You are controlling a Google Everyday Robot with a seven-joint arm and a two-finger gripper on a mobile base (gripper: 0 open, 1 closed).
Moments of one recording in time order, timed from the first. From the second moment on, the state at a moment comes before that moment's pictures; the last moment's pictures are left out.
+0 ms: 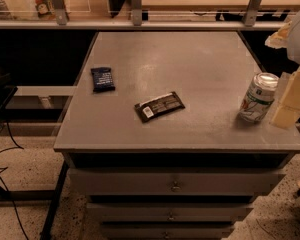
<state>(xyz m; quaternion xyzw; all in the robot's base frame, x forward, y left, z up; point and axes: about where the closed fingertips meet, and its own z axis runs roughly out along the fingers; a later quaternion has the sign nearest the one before) 0.438 -0.216 0.980 -0.60 0.78 -0.04 0.17</state>
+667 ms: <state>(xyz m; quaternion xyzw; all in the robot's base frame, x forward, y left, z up) 0.450 -0.230 0.978 -0.59 0.79 -0.05 0.17</state>
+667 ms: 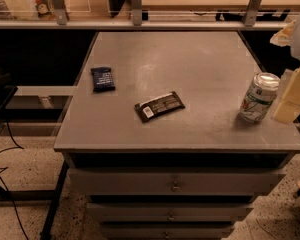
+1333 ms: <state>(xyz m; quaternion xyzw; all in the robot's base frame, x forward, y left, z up) 0.509 -0.255 0.941 -0.57 0.80 -0.05 0.17</state>
